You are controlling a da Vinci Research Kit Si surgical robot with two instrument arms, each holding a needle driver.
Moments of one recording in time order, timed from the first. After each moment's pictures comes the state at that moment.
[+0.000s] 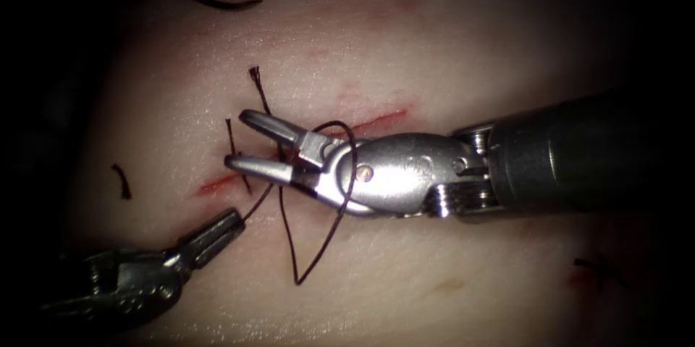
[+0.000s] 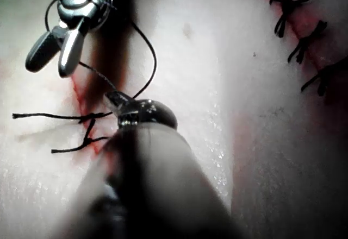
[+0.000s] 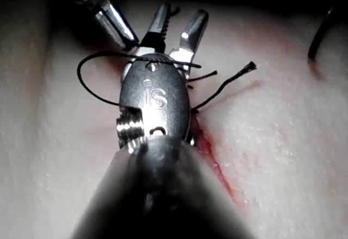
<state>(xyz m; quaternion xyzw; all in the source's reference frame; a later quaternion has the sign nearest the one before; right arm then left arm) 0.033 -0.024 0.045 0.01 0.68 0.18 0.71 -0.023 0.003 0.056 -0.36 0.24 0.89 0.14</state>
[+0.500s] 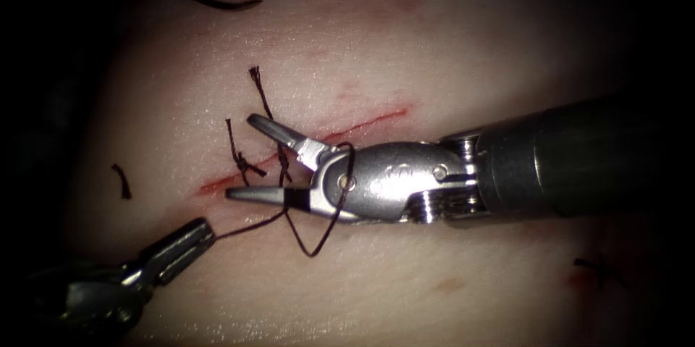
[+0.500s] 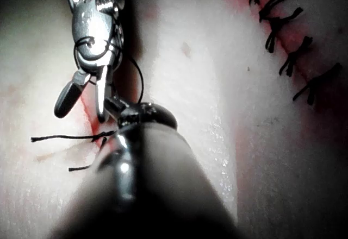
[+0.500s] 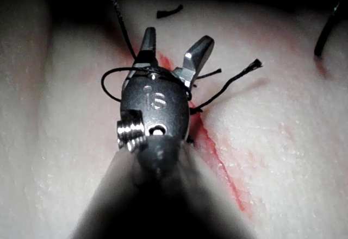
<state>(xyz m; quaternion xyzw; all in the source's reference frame) 0.034 -0.025 0.047 0.03 0.62 0.15 0.77 -0.021 0.004 0.050 -0.36 0.25 0.89 0.10</state>
